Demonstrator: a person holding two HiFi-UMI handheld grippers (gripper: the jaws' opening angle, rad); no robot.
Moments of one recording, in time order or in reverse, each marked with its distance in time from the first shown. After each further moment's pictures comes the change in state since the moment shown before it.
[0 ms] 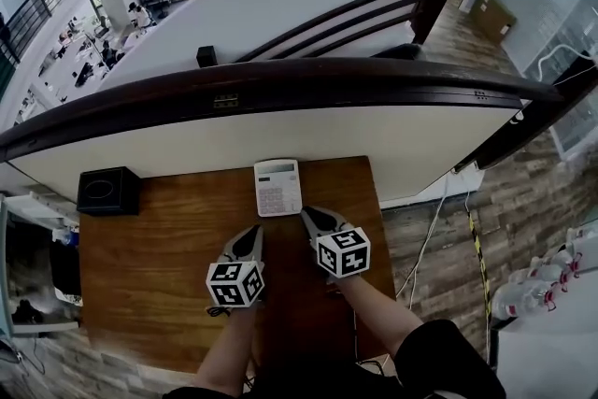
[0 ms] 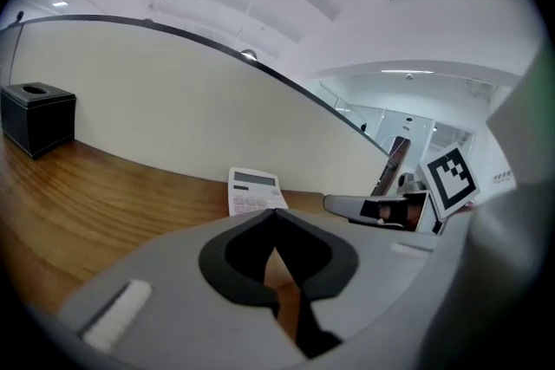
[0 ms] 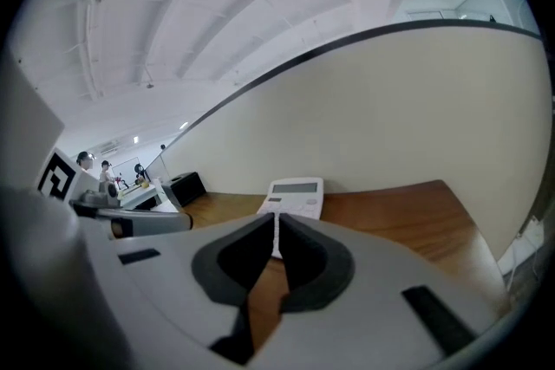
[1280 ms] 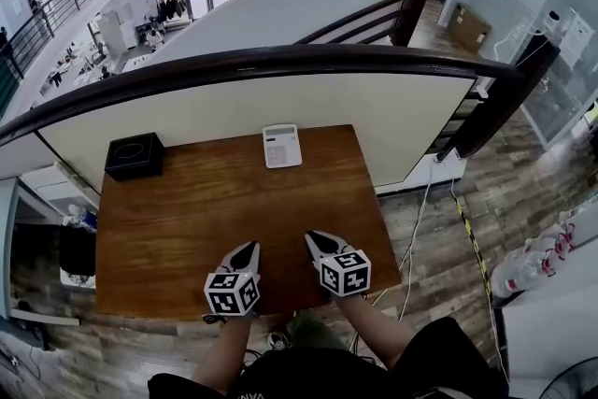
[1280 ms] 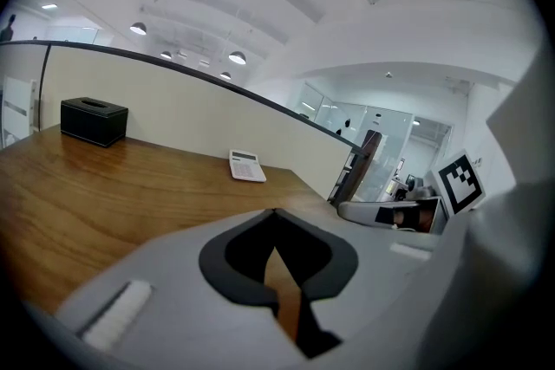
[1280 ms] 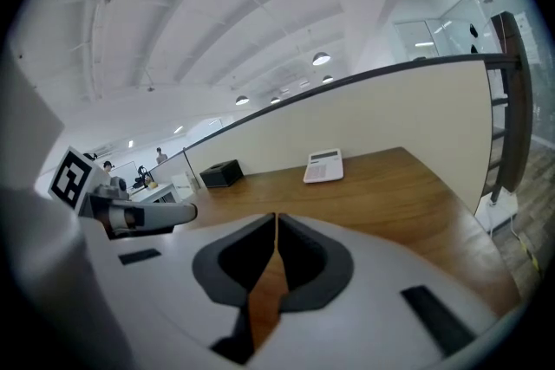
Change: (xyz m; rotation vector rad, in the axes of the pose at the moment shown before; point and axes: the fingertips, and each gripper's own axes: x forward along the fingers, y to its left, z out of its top) left arm -0.211 -0.045 -0.088 0.045 0.016 -0.058; right arm -0.173 0.154 -0.103 0.035 -0.030 -0.055
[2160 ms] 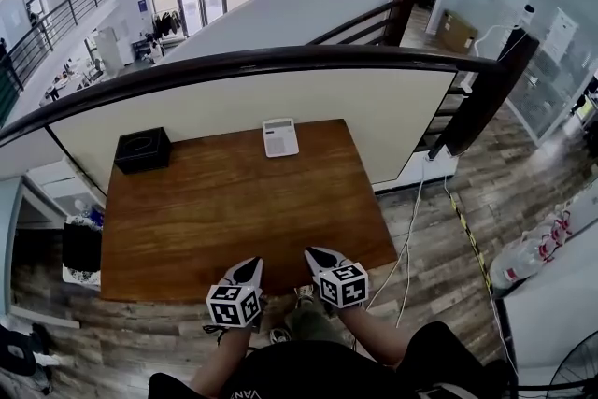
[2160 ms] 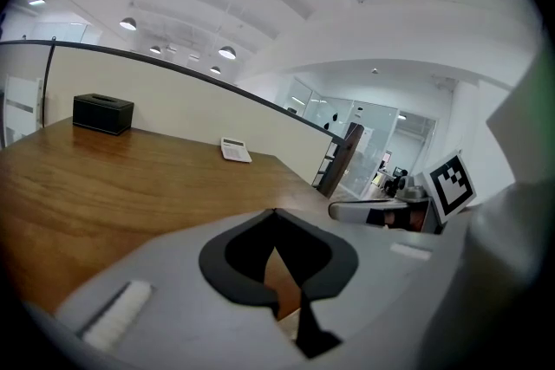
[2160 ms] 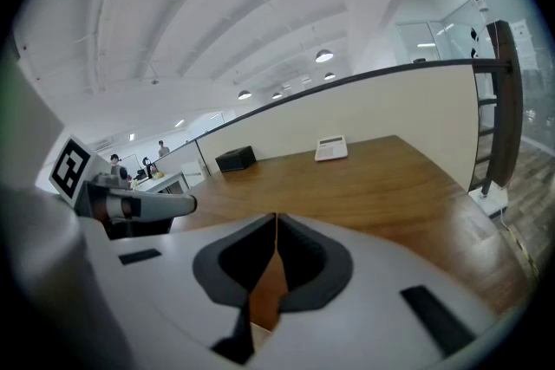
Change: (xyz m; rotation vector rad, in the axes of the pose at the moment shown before) left arm -0.089 -0.035 -0.062 0.030 0.042 -0.064; right arm -0.072 0.063 -0.068 -0.021 0.030 -0.011
